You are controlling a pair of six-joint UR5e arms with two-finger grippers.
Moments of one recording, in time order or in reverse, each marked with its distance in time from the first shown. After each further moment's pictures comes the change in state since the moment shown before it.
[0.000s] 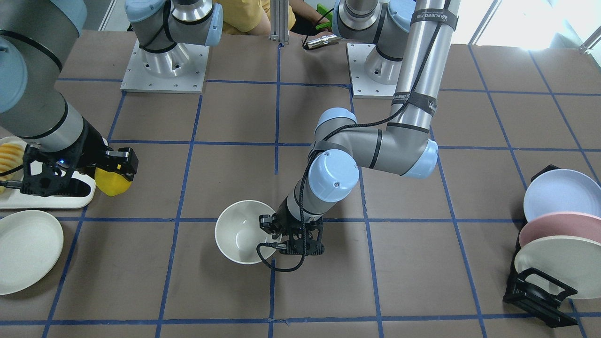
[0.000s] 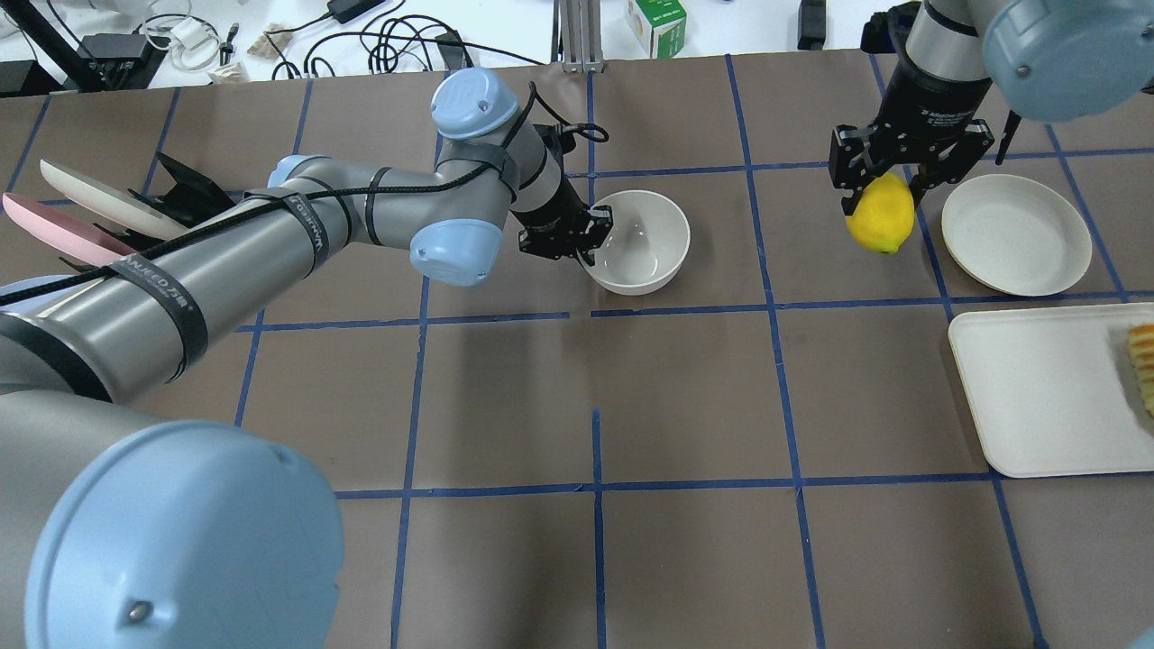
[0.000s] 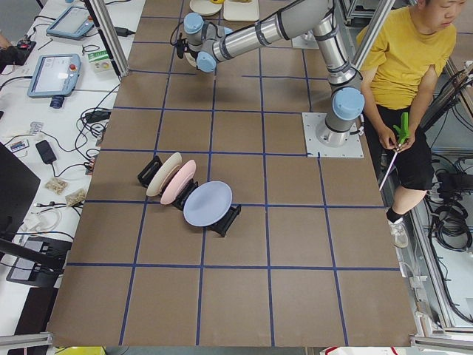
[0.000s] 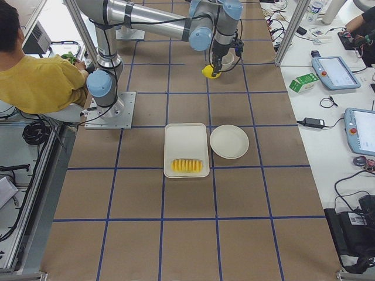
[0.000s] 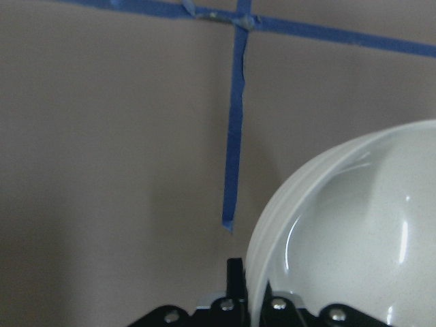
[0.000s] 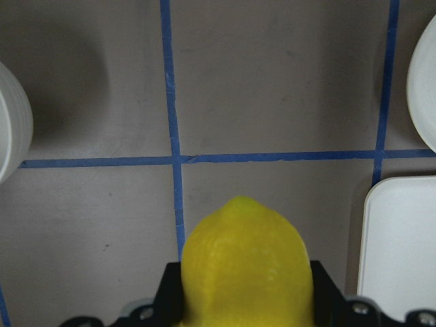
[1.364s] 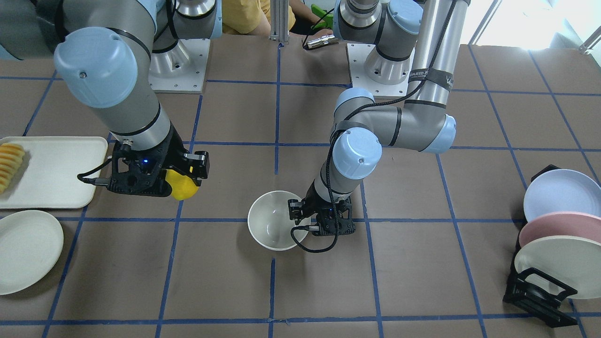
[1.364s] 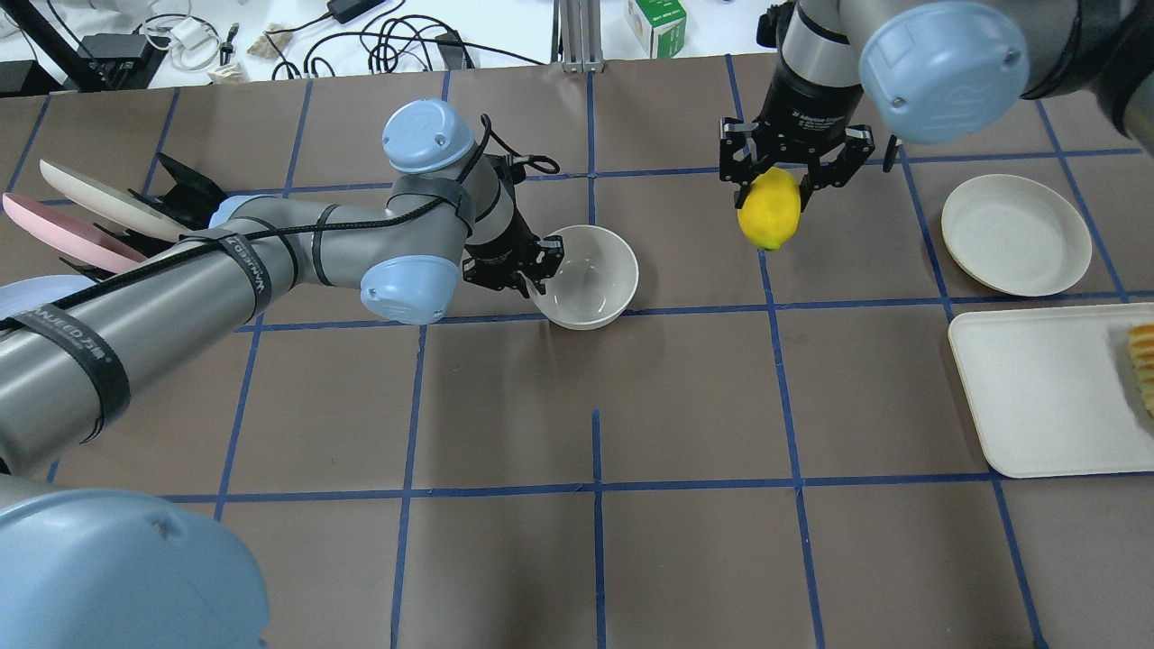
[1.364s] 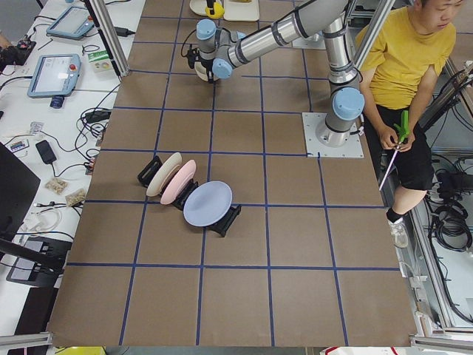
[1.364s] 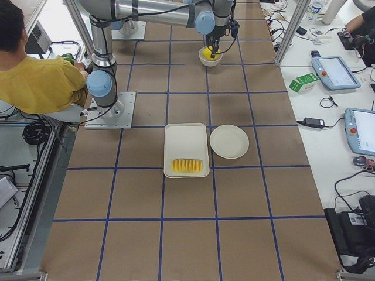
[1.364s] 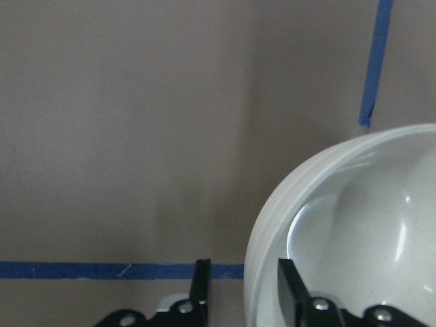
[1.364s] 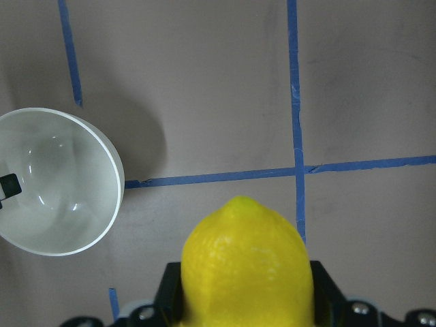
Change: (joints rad) left arm 0.066 0.111 -0.133 0.000 0.104 0.002; right arm 0.202 0.043 -0.032 -0.074 0.056 0.262
